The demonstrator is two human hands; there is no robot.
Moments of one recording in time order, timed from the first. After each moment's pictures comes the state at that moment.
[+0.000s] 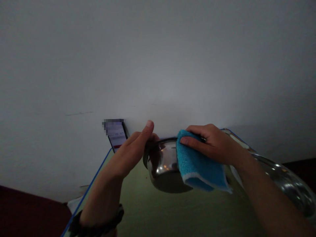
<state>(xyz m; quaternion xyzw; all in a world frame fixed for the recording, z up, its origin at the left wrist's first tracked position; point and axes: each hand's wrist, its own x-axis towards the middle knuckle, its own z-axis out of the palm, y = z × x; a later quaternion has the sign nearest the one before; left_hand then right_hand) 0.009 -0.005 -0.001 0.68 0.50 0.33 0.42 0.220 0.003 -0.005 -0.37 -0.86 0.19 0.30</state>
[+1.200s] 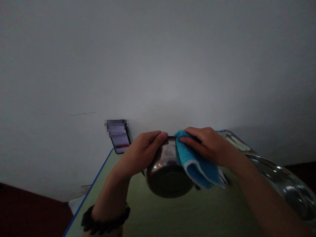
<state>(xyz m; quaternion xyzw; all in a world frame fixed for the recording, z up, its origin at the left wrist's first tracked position) 0.011 0.003 -0.004 0.76 0.49 0.30 0.31 0.215 0.009 -0.010 -0.40 -0.86 0.12 0.28</state>
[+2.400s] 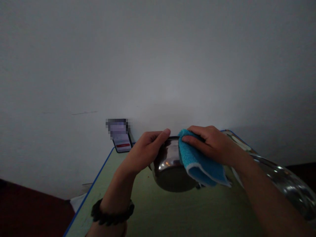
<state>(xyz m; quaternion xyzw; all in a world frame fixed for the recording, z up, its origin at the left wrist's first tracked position) 0.021 0.002 -0.008 0.70 0.48 0.33 0.42 0.218 0.006 -0.008 -0.40 -0.85 0.16 0.29</state>
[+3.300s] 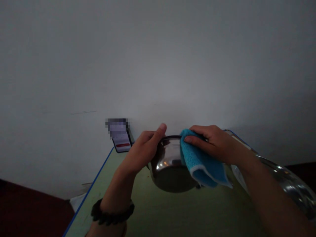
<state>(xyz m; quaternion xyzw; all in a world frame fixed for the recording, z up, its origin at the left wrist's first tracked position) 0.023 0.000 -0.004 0.66 0.52 0.35 0.42 0.222 0.005 -0.005 -0.40 -0.86 0.18 0.27</state>
